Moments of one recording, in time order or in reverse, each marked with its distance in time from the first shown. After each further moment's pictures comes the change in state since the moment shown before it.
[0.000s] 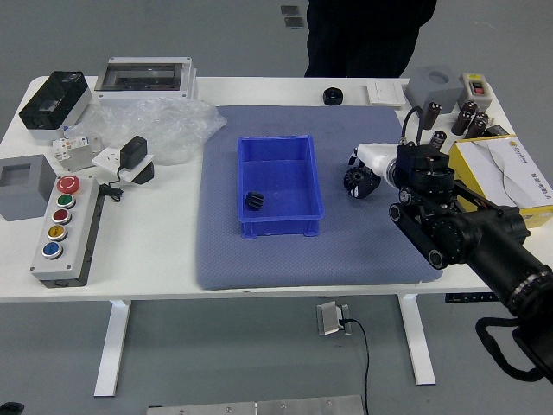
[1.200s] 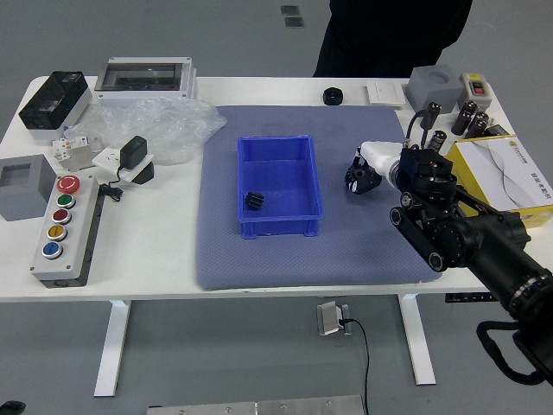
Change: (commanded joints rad) left arm -0.002 -0.001 0.000 0.000 -0.007 0.003 0.000; right arm -0.010 -0.014 0.006 0.005 0.013 -0.081 -0.002
